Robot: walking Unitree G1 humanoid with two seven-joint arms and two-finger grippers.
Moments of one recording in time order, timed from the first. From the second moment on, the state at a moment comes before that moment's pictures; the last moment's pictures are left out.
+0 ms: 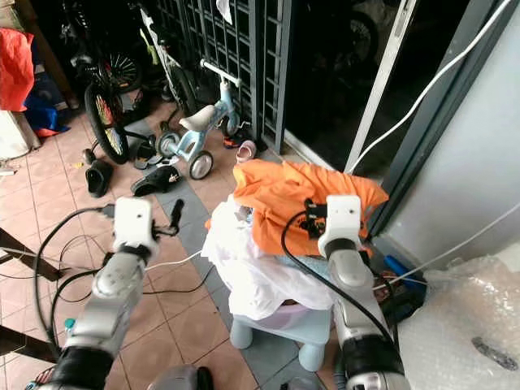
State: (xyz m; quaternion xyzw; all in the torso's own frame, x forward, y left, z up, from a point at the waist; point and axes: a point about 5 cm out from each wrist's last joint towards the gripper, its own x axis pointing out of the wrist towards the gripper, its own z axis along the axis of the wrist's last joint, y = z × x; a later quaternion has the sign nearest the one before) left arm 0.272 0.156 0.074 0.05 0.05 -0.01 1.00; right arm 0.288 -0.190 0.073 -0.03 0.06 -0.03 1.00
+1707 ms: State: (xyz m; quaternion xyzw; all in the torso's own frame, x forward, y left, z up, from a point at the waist) left arm 0.244 0.156 0.088 0.09 0.06 -0.05 0.99; right arm 0.281 -0.166 0.093 -0.01 0.09 0.09 0.99
